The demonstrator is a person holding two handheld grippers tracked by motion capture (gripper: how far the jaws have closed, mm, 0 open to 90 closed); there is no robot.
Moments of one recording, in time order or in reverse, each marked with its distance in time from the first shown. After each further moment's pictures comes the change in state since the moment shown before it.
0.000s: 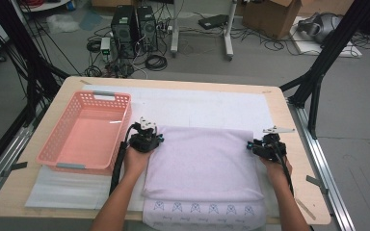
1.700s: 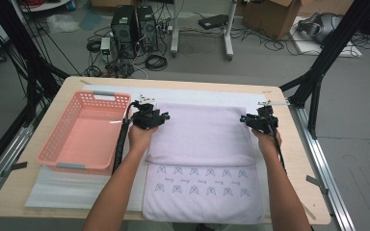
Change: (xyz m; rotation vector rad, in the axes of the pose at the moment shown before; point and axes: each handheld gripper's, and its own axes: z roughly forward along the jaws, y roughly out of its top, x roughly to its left) left arm 0.028 0.052 0.019 -0.149 -0.061 -0.103; right arm -0.019 0.074 0.035 -0.090 0.003 0.039
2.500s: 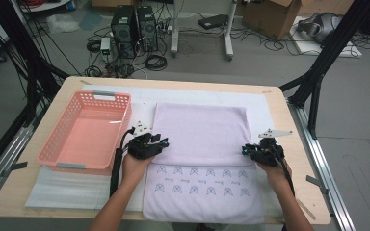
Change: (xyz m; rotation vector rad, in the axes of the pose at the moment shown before) left arm -0.036 -0.059 -0.062 0.033 -0.096 0.064; right arm 0.042 -0.075 -0.060 0.106 0.117 -0.149
